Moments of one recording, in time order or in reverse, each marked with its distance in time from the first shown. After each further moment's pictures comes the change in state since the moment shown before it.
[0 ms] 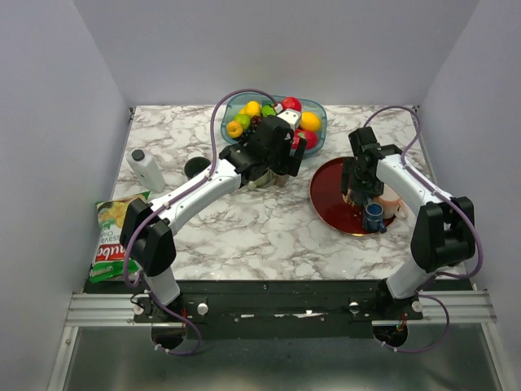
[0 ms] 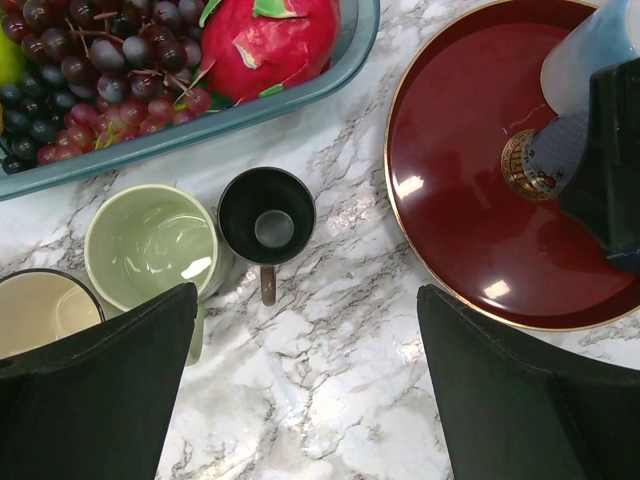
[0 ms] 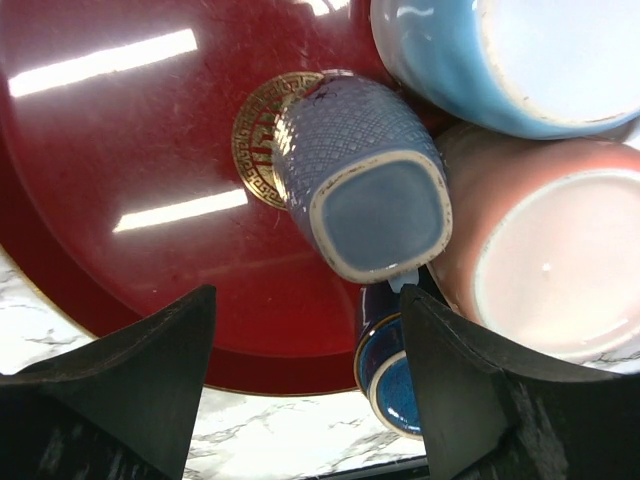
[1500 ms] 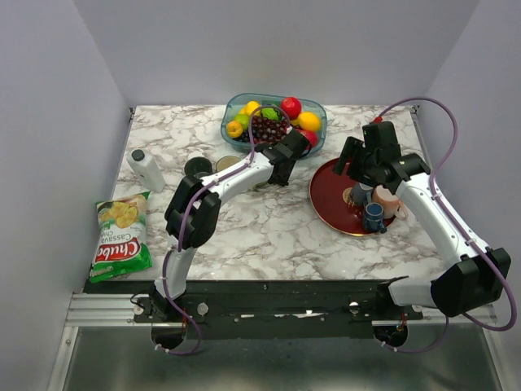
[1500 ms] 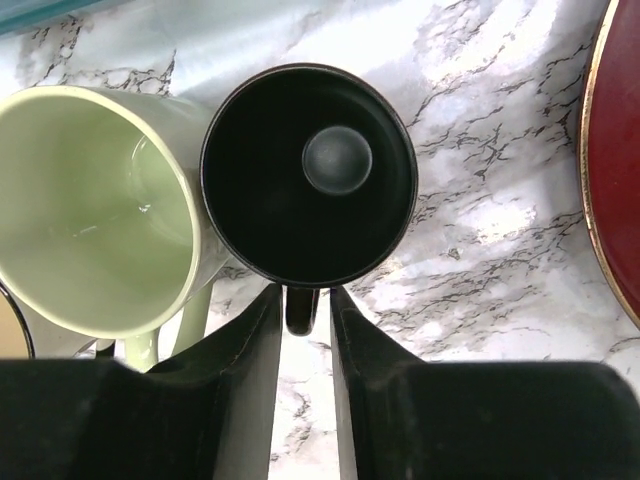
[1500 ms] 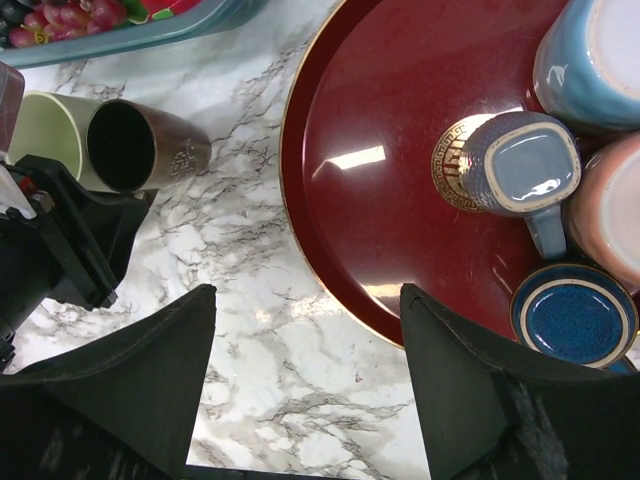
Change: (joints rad) left arm 0.002 0.385 0.214 -0.274 -0.144 -0.050; right arm 0.072 -0.305 -0.004 0.096 -0.151 0.233
